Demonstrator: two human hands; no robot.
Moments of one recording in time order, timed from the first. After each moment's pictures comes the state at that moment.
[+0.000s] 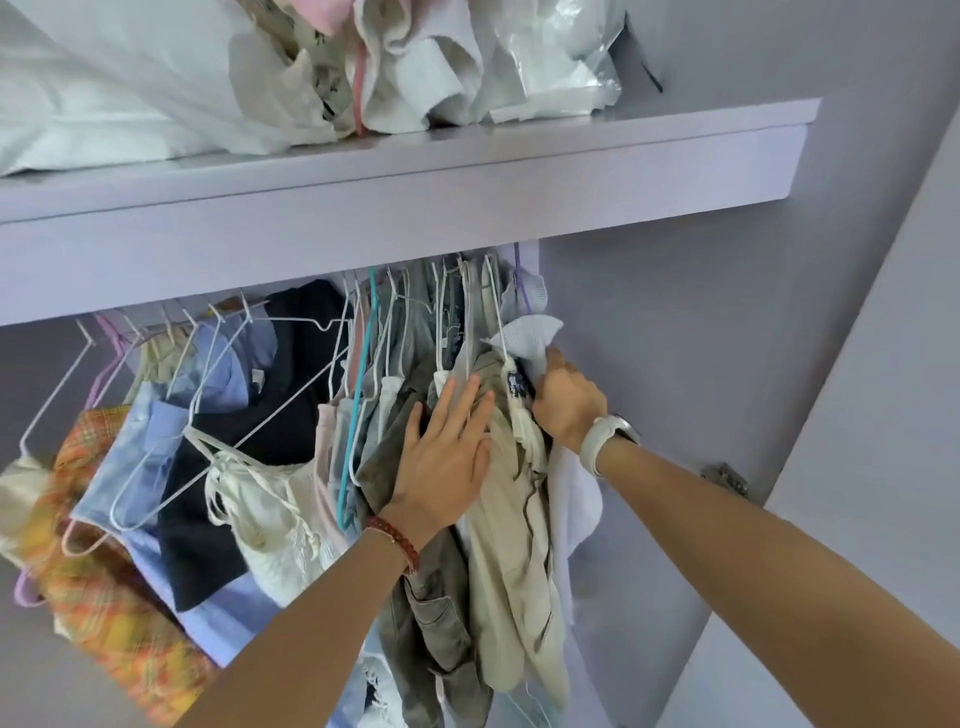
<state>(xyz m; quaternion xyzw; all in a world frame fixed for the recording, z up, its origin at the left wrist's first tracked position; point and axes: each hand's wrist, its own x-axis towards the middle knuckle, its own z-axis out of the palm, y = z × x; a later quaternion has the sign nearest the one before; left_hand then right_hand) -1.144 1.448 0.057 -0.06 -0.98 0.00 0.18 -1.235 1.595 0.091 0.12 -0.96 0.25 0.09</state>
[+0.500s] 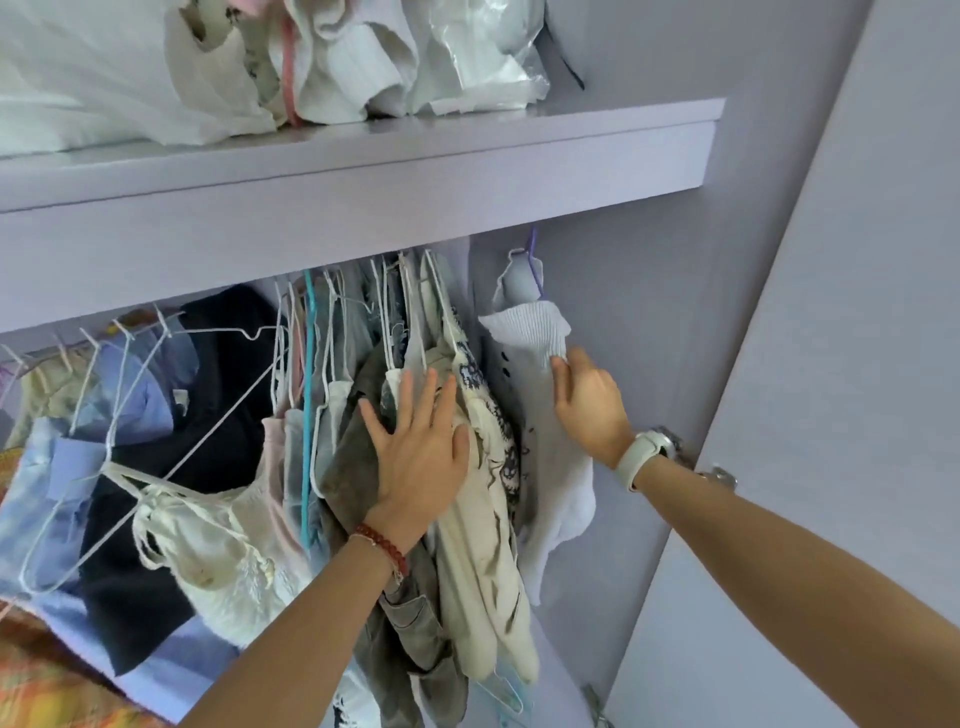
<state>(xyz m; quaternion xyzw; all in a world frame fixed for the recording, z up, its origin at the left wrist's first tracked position) -1.146 1.461 0.064 -0.05 -0.97 -0.08 0.21 -1.190 1.644 0.095 0.09 -0.91 0.34 0.22</state>
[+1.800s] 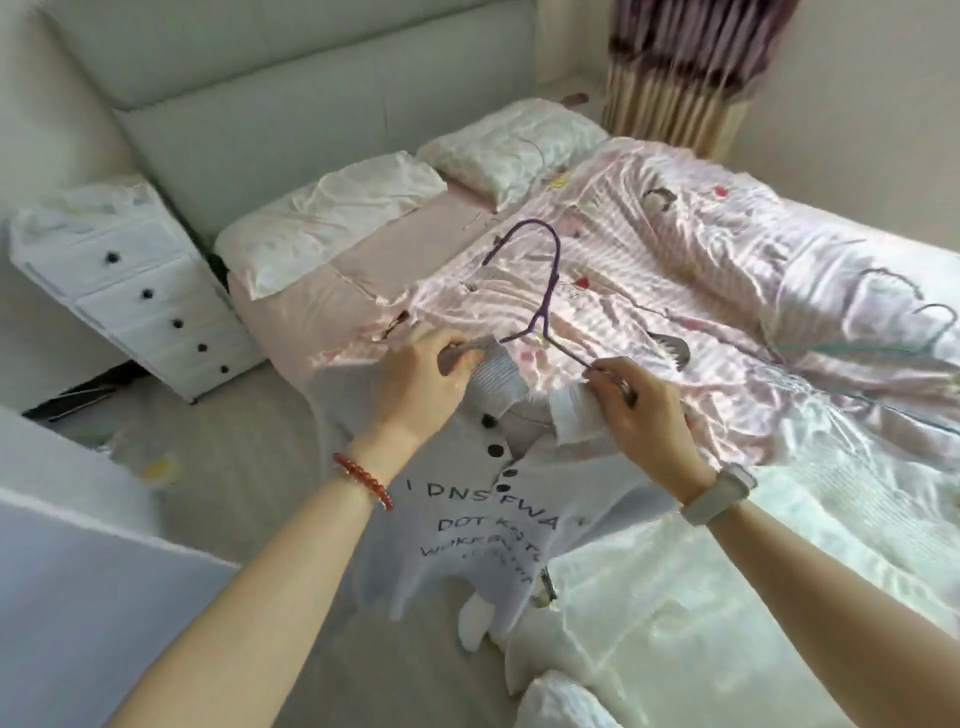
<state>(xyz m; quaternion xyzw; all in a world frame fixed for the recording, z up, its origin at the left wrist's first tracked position) -0.621 1.930 0.005 -0.77 -0.53 -0.32 -0.16 -0.408 1.865 -0.032 -0.63 -0.61 0.15 0.45</state>
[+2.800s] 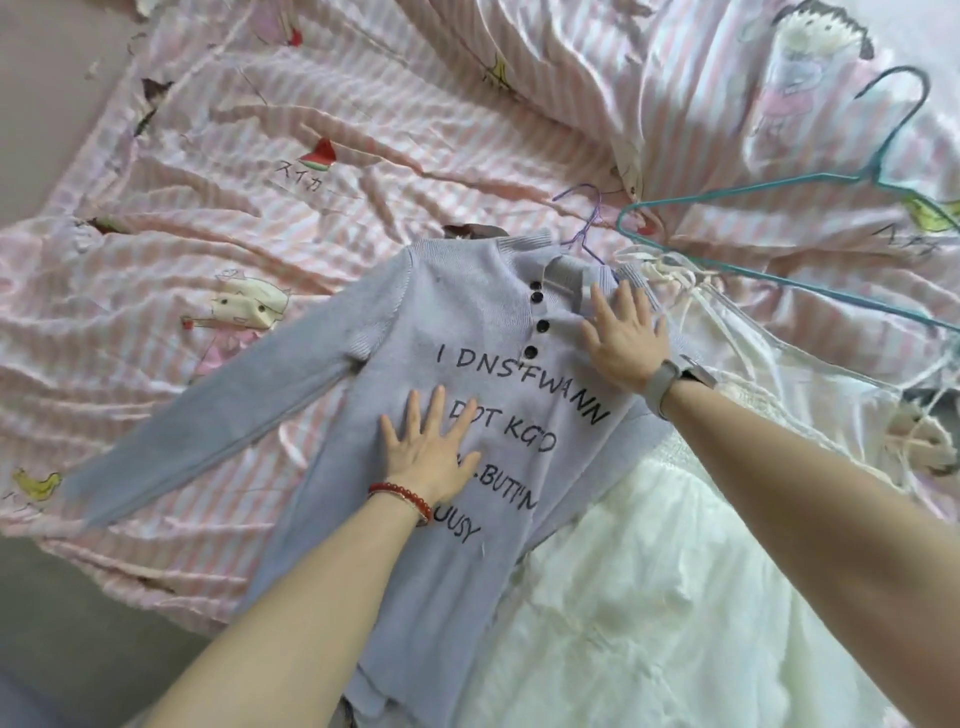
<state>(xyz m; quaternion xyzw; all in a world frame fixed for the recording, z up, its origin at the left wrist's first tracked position) -0.273 2.029 -0.334 -0.83 -0.40 0.33 -0.20 -0.019 1.994 -0.341 -0.87 -0.43 0.25 -0.01</state>
